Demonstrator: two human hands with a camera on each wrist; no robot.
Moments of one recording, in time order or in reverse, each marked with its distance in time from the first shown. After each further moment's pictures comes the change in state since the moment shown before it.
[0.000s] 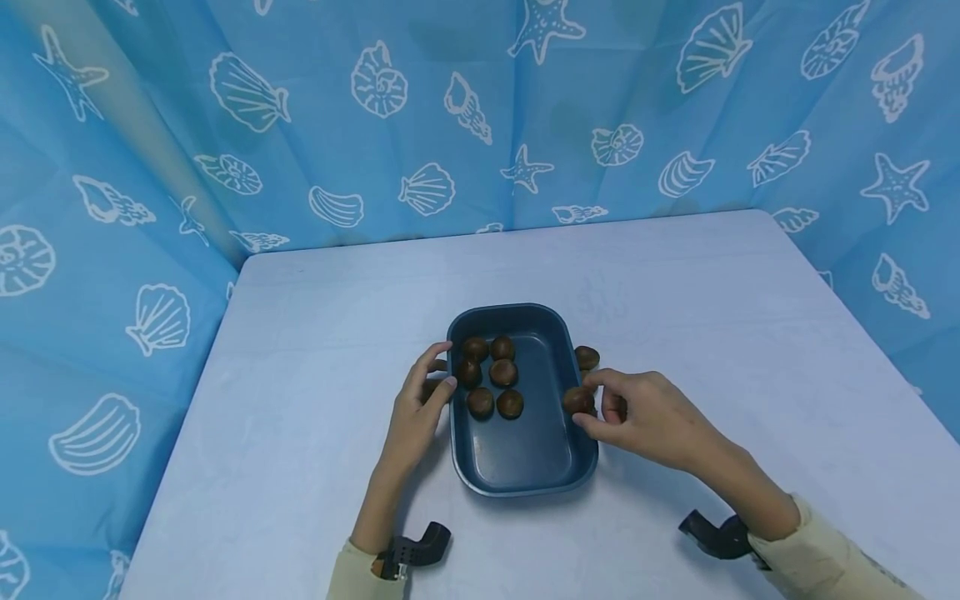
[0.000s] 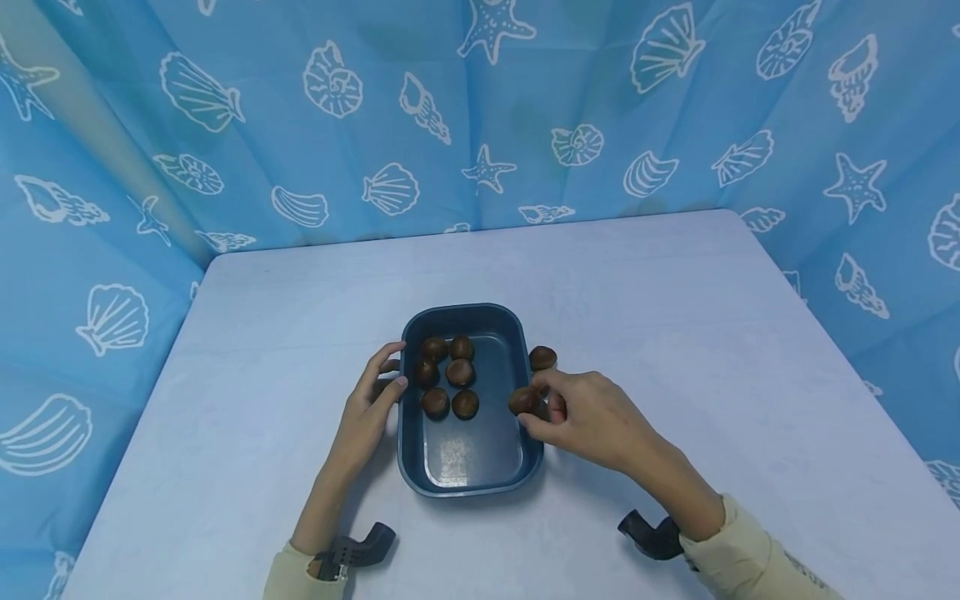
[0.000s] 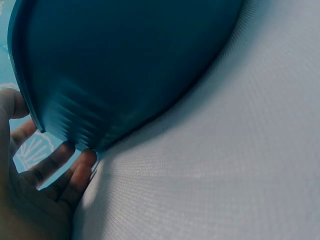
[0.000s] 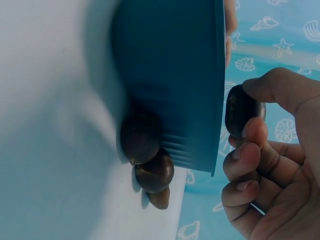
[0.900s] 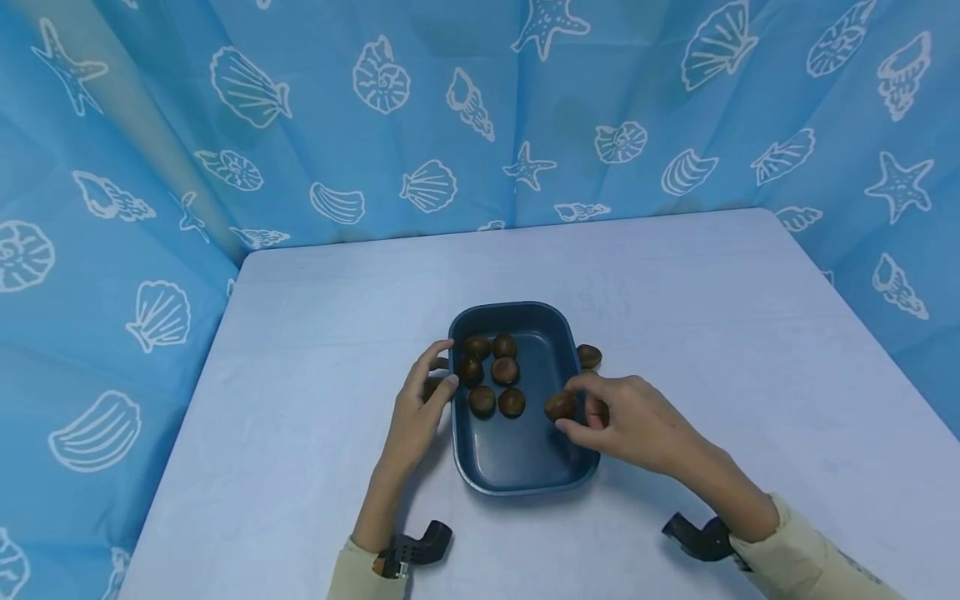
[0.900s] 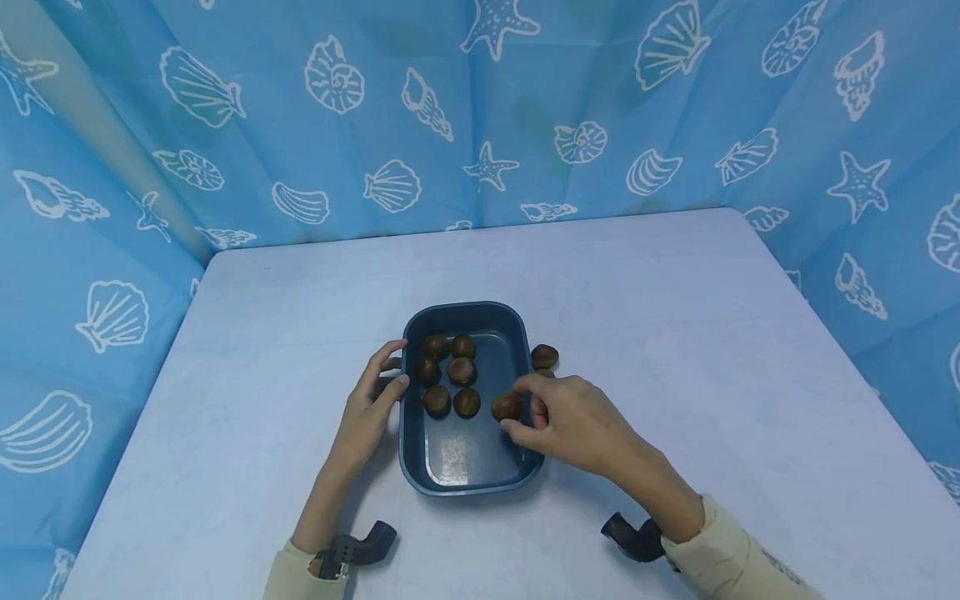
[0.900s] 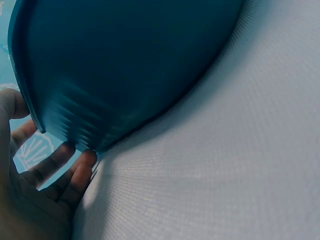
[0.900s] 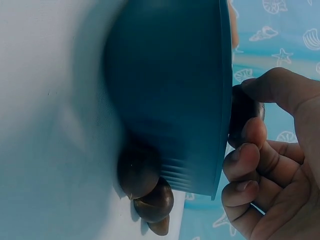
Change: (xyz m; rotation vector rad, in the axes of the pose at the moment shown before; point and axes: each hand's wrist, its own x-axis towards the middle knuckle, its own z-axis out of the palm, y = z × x) left_hand 0.000 0.001 -0.001 -0.003 -0.003 0.008; right_hand 0.008 -0.012 0.013 0.006 -0.014 -0.052
